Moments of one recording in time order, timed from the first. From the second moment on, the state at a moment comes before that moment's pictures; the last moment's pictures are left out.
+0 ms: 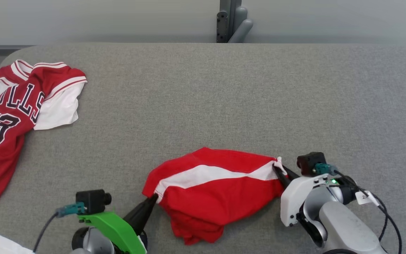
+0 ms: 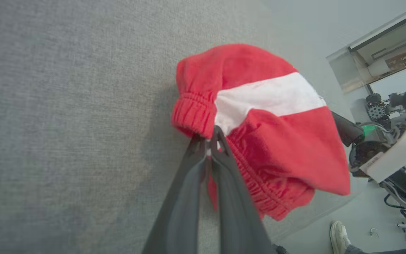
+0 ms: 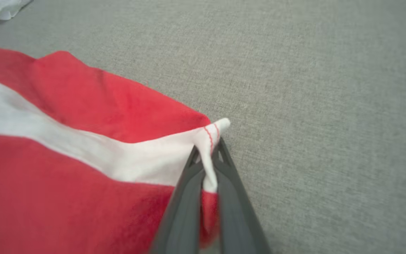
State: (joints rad) left arm -0.13 0.30 -0.52 0.28 -0.98 -0.13 0.13; right arm -0.39 -0.09 0.34 0.72 0.26 0.13 -0.03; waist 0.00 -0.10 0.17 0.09
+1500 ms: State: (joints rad) left arm -1.44 0.40 -0.43 0.49 -0.77 -0.13 -0.16; right arm -1.43 -0.05 0.01 0.51 0.38 0.13 -0.10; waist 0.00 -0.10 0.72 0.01
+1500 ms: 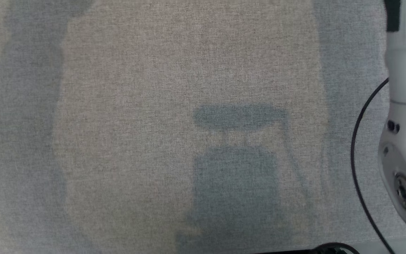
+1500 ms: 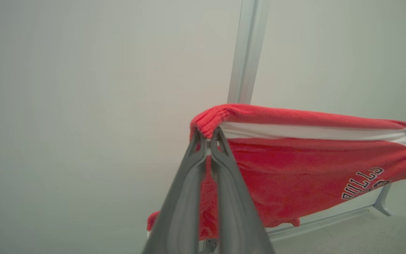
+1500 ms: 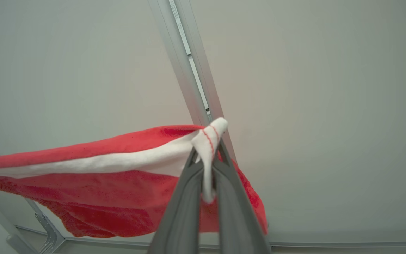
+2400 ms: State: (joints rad) left arm 0.04 0.38 -0.54 0.11 -0.73 -0.10 -0.26; right arm 0.01 -0.31 0.19 0.26 0.74 0.14 -0.20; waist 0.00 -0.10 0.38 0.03
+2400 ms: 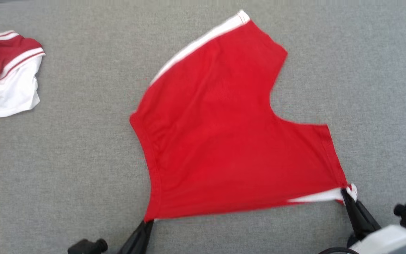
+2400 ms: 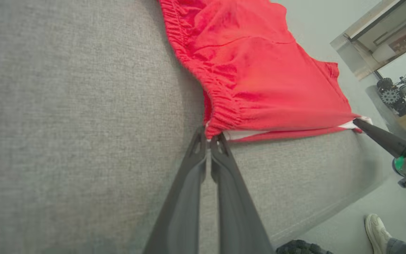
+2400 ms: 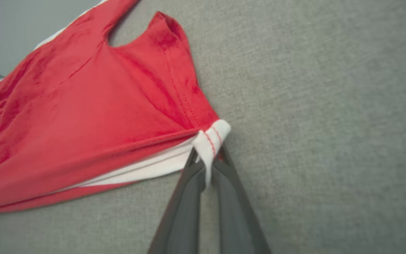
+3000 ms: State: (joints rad) left arm -0.09 0.32 -0.45 -0.14 -0.85 -0.03 -0.07; right arm -0.25 -0.26 0.05 0.01 0.65 0.13 0.05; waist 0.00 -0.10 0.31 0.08
